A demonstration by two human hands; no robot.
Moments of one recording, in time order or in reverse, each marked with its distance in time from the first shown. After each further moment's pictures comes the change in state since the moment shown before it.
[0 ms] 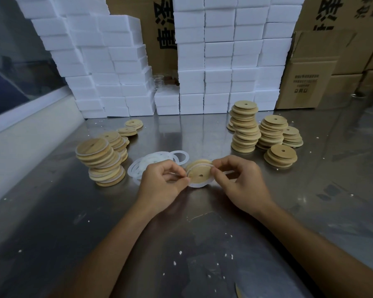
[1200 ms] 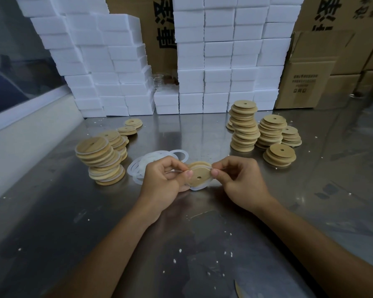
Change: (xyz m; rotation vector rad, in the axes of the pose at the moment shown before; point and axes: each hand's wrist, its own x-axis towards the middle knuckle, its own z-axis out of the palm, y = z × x) left_hand -0.004 0.006 0.008 -0.315 -0.010 -0.097; right_hand 0.003 0.004 0.001 0.074 -0.013 0.088
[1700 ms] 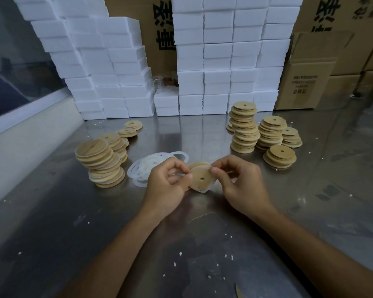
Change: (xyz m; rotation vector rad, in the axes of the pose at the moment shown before) left_hand -0.001 -0.006 0.003 0.129 -0.010 0.117; right_hand -0.006 -0.007 0.002 -0.110 0.080 -0.176
